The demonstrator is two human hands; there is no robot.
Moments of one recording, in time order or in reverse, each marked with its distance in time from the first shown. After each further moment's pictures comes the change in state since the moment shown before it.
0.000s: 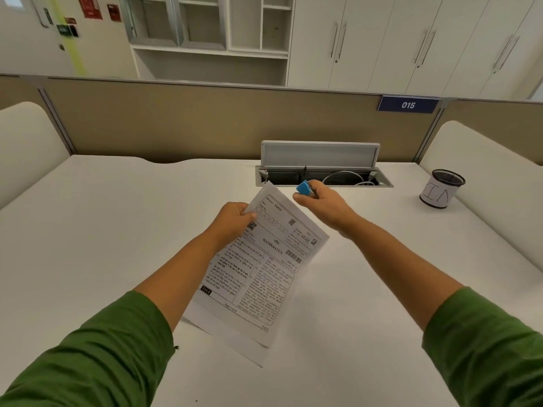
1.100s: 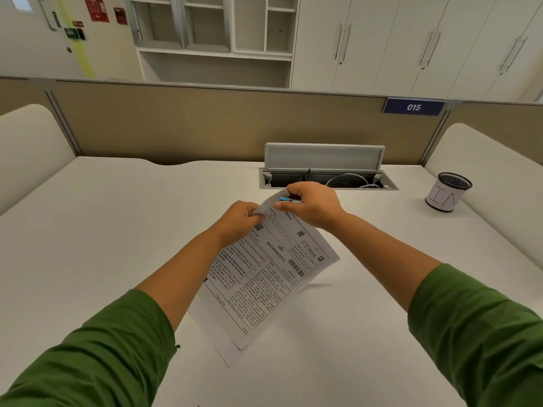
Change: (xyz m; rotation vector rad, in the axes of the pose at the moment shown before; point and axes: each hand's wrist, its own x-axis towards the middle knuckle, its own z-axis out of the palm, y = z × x) left_hand 0.002 0.013 -0.001 0.177 -0.072 0.097; right_hand 0.028 -0.008 0.013 -0.402 0.076 -0.325
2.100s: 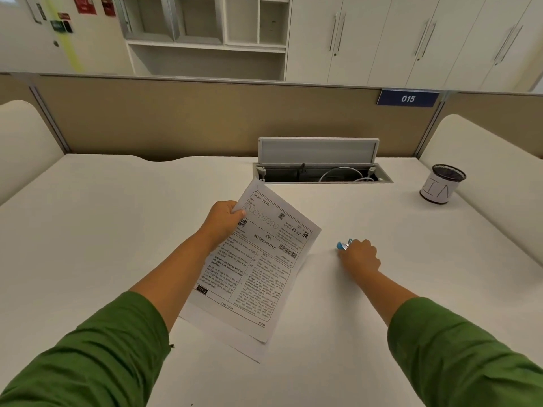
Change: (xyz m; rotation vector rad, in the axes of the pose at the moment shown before) left_hand 0.007 -0.024 0.001 -0.192 0.164 -0.121; right_hand -0.088 0.126 0.067 -0.152 -0.077 0.951
